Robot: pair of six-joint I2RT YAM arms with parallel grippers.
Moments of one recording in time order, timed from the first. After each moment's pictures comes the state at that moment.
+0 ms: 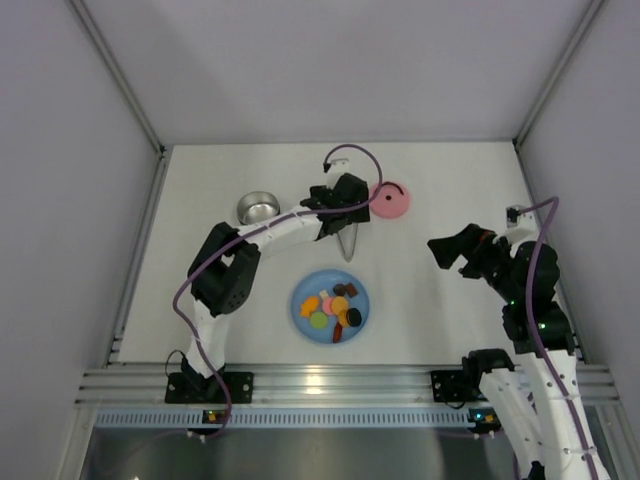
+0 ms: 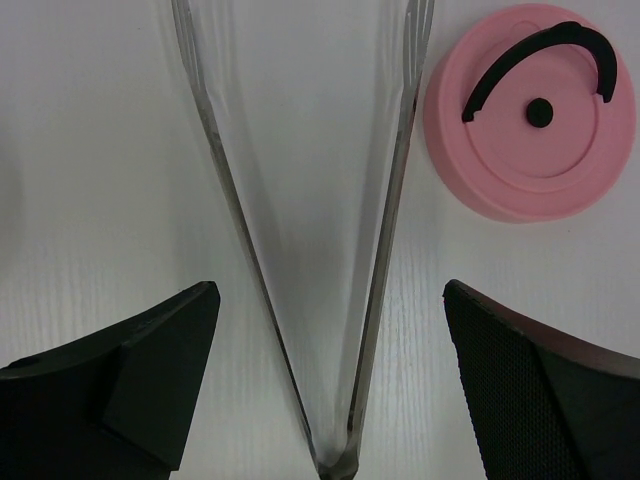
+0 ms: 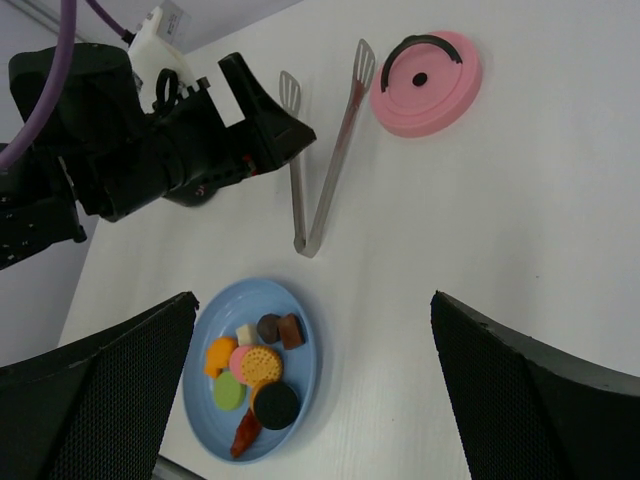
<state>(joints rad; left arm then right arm) -0.75 2.03 1.54 -0.26 -0.45 -0.61 0.06 0.51 0.70 -0.46 -0.31 0.52</state>
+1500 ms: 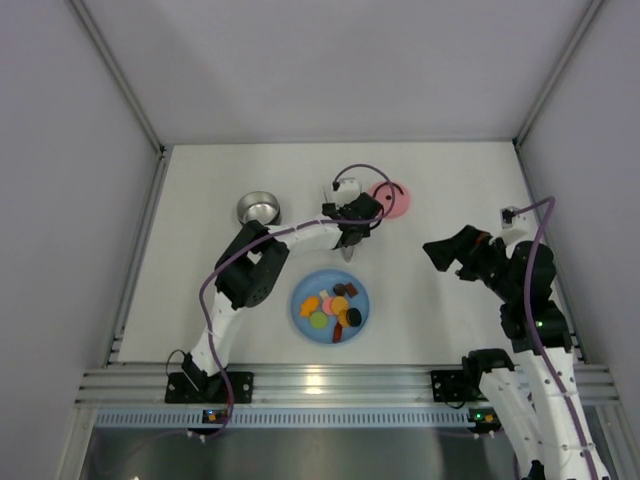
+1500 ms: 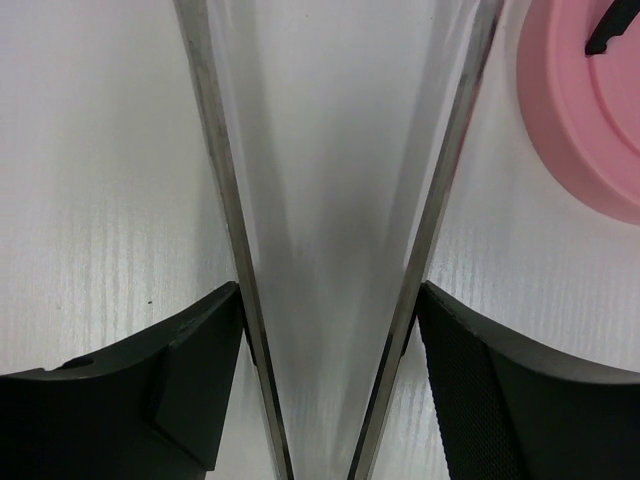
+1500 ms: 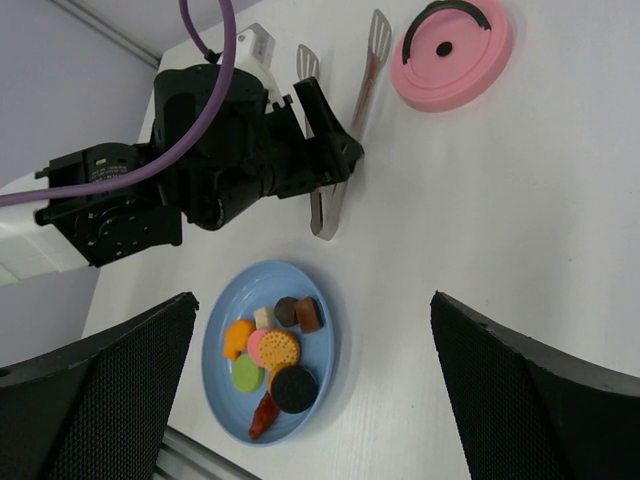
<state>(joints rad) -0.80 2.23 1.63 -0.32 -0.59 -0.72 0.06 0.52 0.68 -0.46 -0.36 0.55</state>
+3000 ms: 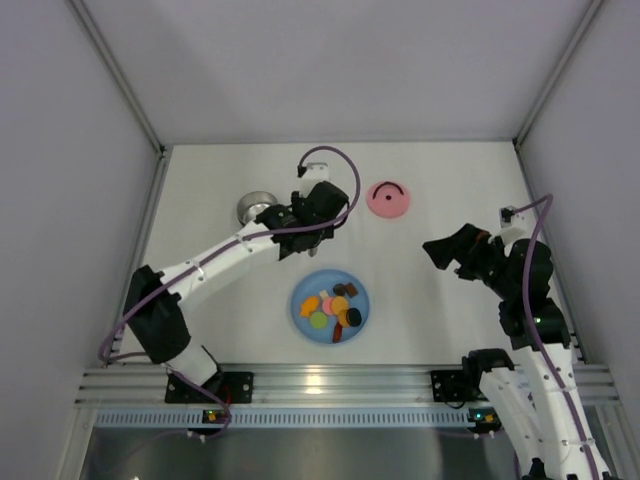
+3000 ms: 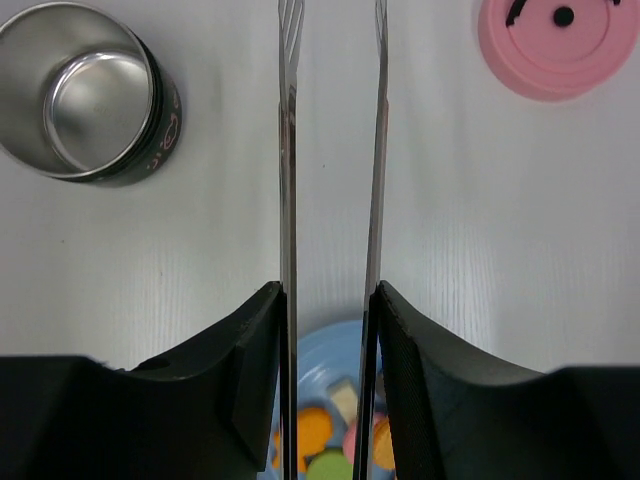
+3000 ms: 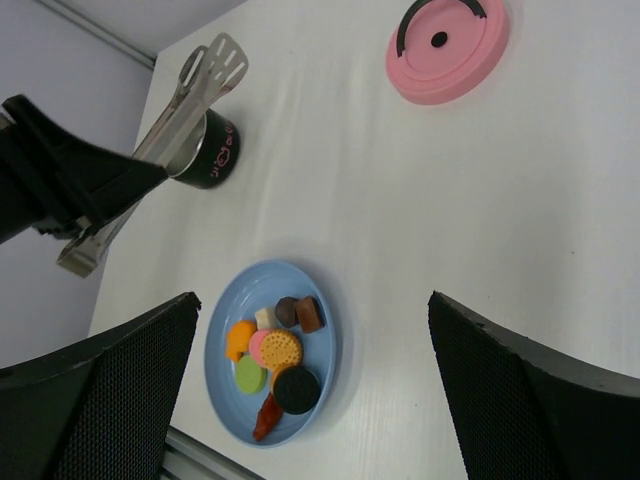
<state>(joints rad) -0.83 1.65 1.45 -0.62 -0.59 -0.61 0.06 0.54 0.67 -0.45 -0.36 0.57</state>
